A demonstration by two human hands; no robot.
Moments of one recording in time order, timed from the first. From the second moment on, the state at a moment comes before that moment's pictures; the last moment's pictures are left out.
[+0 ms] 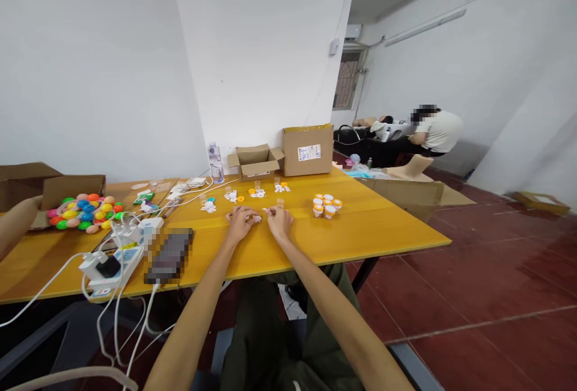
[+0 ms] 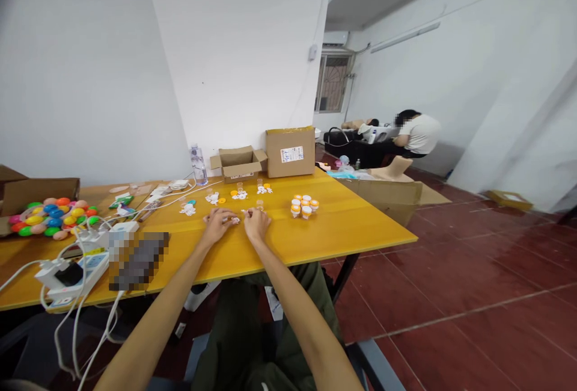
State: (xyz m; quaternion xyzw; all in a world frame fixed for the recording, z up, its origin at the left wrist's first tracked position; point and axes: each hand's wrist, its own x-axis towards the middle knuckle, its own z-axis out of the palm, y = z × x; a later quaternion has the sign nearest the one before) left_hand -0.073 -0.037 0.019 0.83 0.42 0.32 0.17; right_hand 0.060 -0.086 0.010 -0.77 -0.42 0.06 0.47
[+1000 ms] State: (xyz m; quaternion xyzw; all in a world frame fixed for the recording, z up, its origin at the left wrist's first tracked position) left_hand -0.078 -0.026 0.006 0.77 0.49 0.37 0.16; right_hand 0.046 -0.090 0.009 -0.74 -0.61 -0.09 0.26
